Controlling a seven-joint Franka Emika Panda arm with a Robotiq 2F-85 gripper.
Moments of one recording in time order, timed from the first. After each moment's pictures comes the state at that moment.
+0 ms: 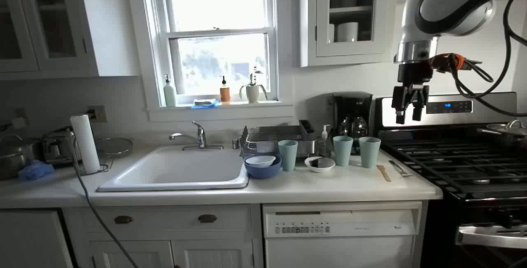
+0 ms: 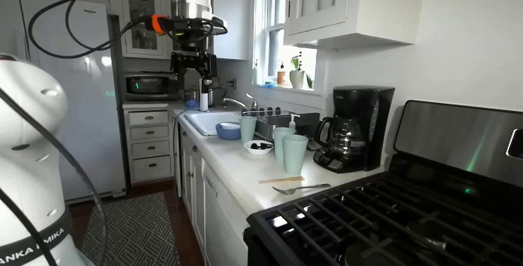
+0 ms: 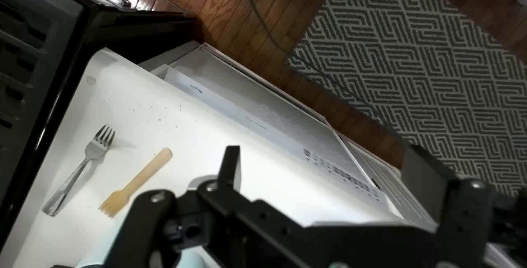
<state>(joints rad) -0.01 -0.59 0.00 -2.50 0.03 1.90 -0.03</state>
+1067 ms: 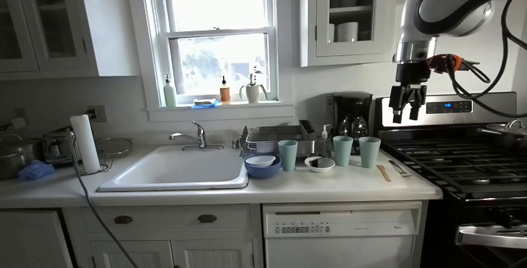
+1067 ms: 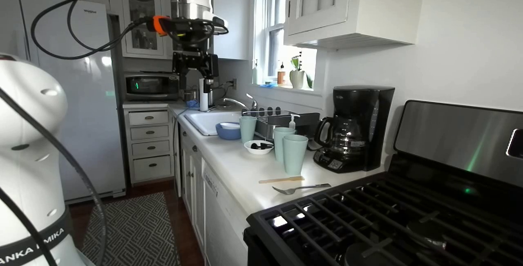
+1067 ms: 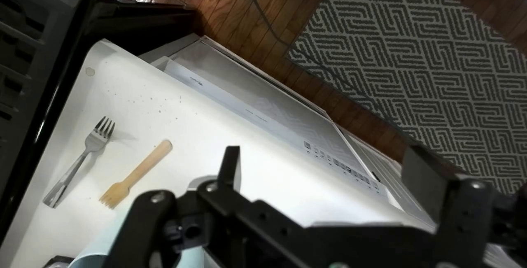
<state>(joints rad) -0.01 -0.58 0.00 -2.50 0.03 1.93 -0.02</state>
